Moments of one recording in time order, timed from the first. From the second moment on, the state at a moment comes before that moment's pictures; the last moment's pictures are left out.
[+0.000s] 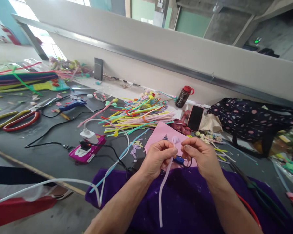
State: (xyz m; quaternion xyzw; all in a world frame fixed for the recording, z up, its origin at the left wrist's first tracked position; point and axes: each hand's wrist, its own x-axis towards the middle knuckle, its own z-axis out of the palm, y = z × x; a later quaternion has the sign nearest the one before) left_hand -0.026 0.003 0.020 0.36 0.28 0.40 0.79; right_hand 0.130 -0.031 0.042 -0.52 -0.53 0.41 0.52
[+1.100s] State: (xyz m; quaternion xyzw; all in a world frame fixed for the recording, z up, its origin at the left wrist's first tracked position) left_hand -0.021 0.004 0.017 0.41 0.32 0.36 0.78; right_hand 0.124 -0.030 0.048 -0.53 -0.55 0.39 0.51
